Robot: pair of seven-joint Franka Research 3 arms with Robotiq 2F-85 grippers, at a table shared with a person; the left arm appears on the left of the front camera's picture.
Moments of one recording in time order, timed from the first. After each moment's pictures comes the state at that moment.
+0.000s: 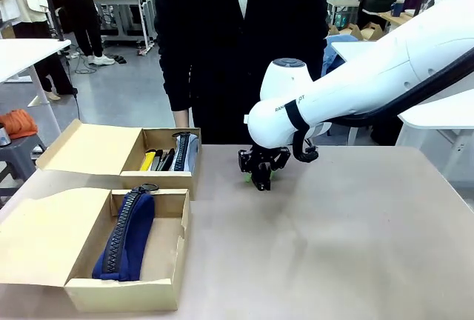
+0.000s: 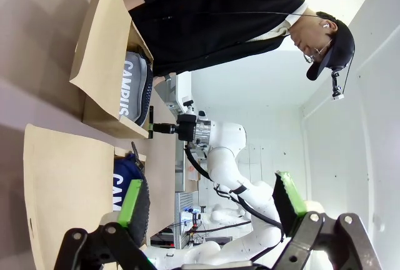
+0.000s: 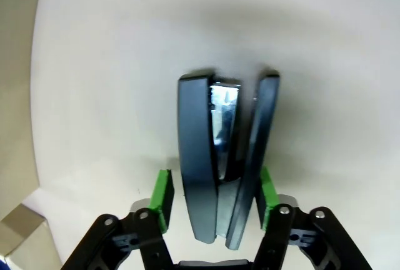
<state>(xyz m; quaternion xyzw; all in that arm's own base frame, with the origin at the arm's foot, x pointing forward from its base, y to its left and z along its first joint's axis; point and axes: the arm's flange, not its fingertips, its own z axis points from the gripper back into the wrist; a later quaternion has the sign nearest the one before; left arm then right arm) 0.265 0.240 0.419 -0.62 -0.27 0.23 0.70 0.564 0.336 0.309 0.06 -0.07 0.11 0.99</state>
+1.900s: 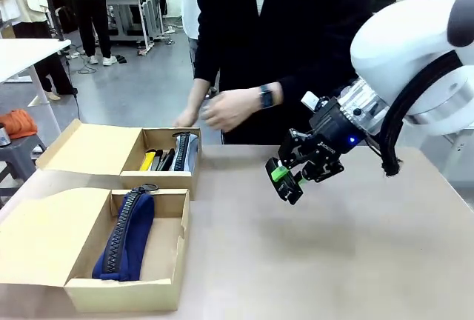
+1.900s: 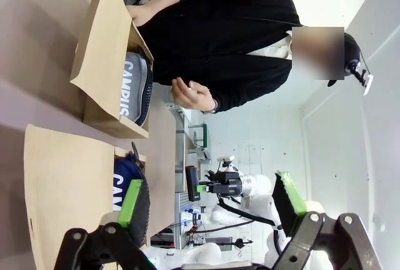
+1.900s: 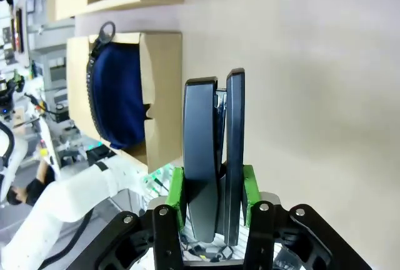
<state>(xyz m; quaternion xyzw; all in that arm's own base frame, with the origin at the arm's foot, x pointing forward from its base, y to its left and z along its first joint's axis) 0.265 0.240 0.419 -0.62 -0.27 0.23 0.70 0.372 0.226 0.442 0.32 -0.01 0.04 0.95</state>
